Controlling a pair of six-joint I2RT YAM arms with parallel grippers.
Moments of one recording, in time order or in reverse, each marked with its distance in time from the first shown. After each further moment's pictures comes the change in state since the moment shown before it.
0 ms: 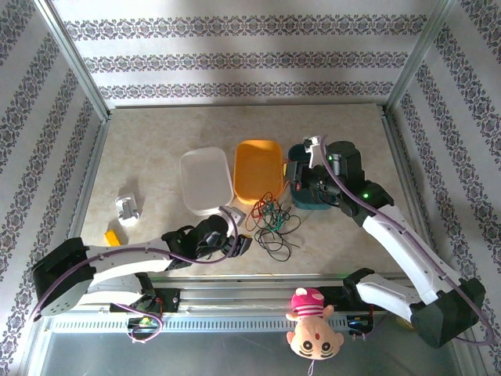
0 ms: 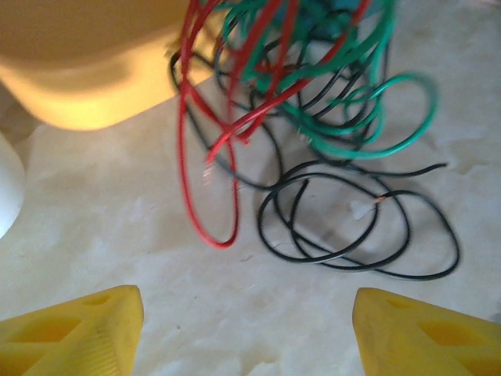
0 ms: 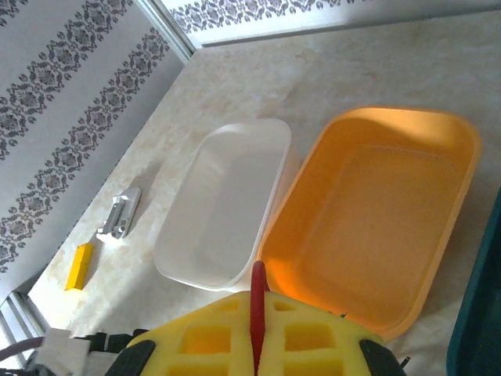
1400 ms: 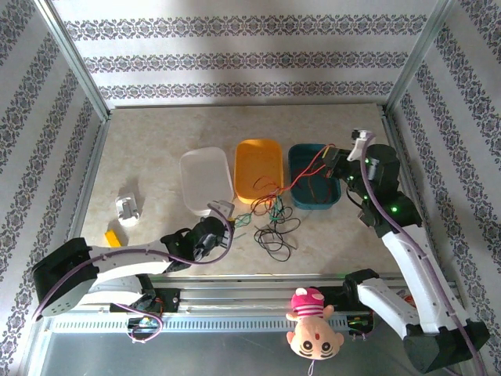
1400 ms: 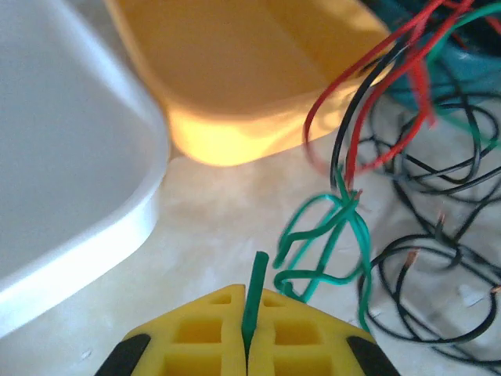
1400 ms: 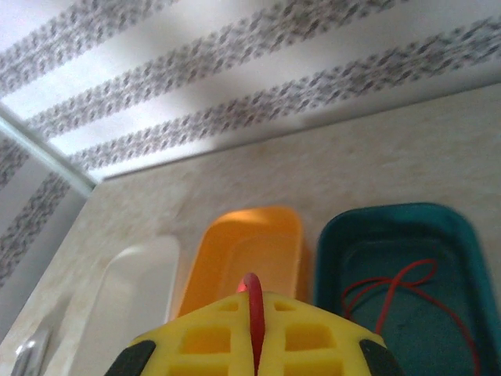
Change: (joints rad) left arm 0.016 -0.001 -0.087 0.132 -0.278 -0.094; right arm -0.233 -0.195 0.003 -0.031 0.237 0.054
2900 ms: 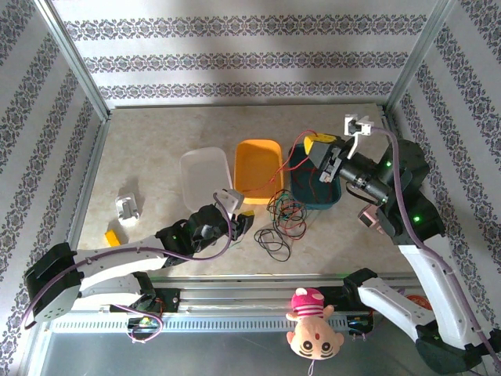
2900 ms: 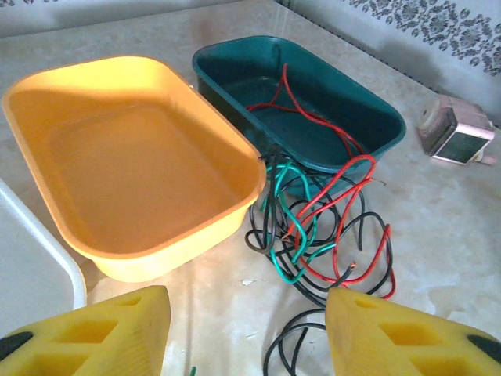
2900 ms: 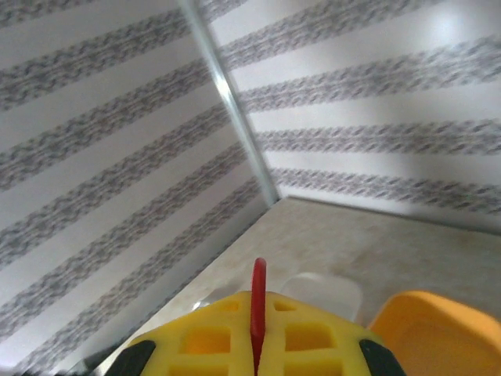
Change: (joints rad) left arm 0.005 -0.047 0.147 0.022 0.138 0.157; right arm 0.188 0.000 0.254 0.039 -0.275 -0.072
